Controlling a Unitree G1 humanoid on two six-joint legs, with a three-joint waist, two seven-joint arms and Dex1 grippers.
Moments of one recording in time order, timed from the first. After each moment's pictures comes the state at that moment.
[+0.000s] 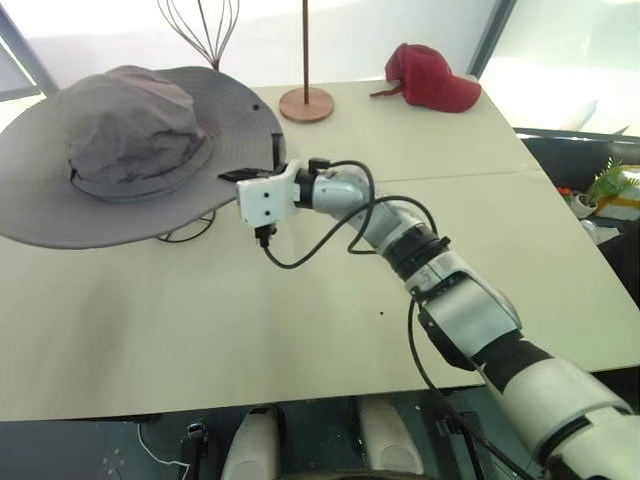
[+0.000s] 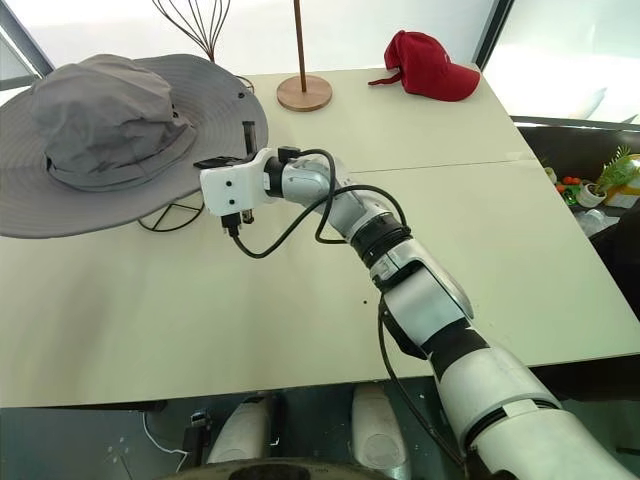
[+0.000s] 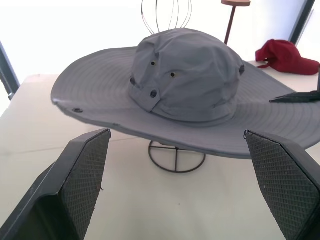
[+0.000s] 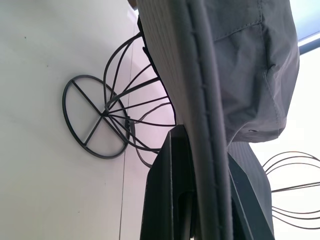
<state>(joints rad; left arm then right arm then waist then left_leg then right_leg) 0.54 0.90 1.45 -0.34 -1.20 0.82 -0.73 -1.21 -0.10 0.46 0.84 -0.41 -0.55 0.53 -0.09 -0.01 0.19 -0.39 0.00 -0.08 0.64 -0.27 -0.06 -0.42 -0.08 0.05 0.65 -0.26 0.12</state>
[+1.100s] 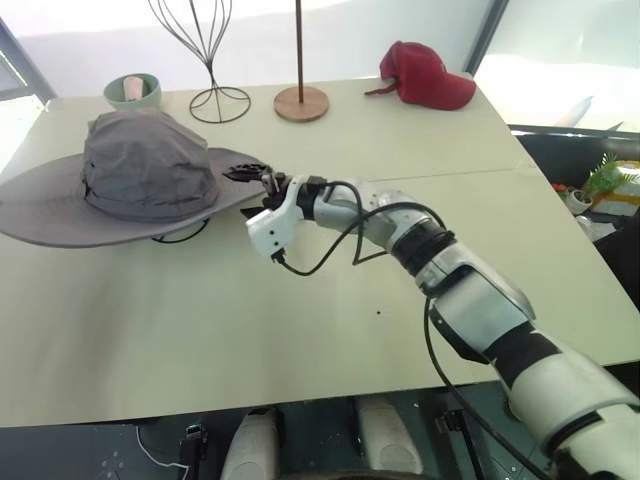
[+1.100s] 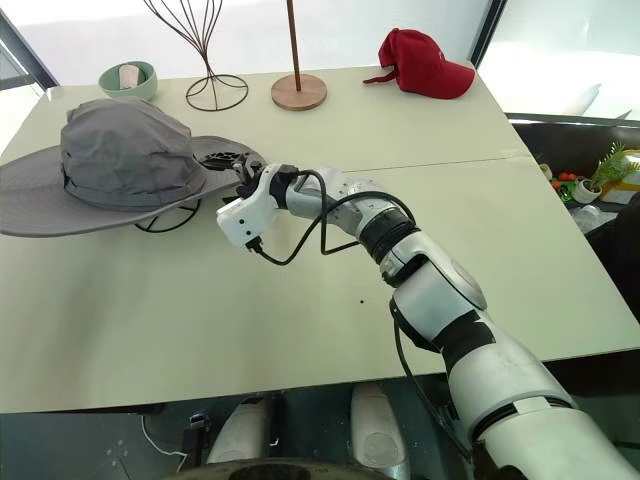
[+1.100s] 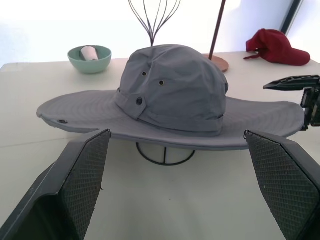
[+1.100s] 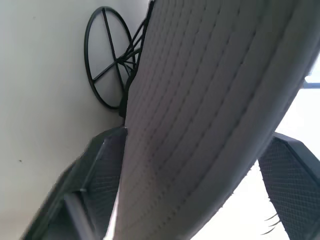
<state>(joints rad) 0.50 0.88 1.37 -0.34 -1.14 0.82 -0.77 -1.23 -0.20 0.67 0.85 -0.84 -0.67 0.14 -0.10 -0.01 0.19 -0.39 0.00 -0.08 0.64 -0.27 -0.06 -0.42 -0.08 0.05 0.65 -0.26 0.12</state>
